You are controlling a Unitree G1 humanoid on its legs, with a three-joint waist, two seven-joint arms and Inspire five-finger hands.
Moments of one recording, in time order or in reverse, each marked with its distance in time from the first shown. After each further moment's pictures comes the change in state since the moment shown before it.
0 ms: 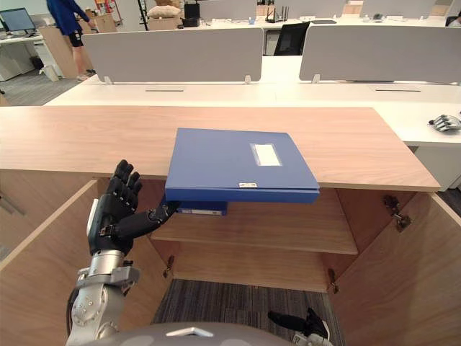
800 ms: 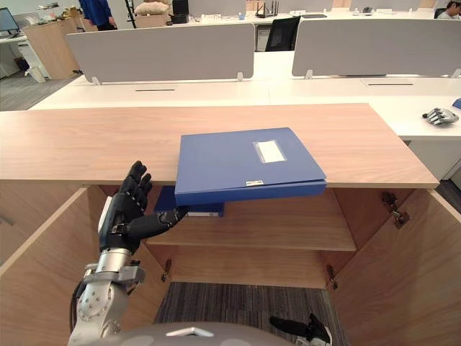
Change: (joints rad) left arm -0.026 0.059 -0.046 0.050 0.045 0.012 0.000; right arm 0.006 -0.018 -0.009 0.037 -0.021 0.008 0.009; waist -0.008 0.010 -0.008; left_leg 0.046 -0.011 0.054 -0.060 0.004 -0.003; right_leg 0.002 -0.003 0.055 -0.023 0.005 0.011
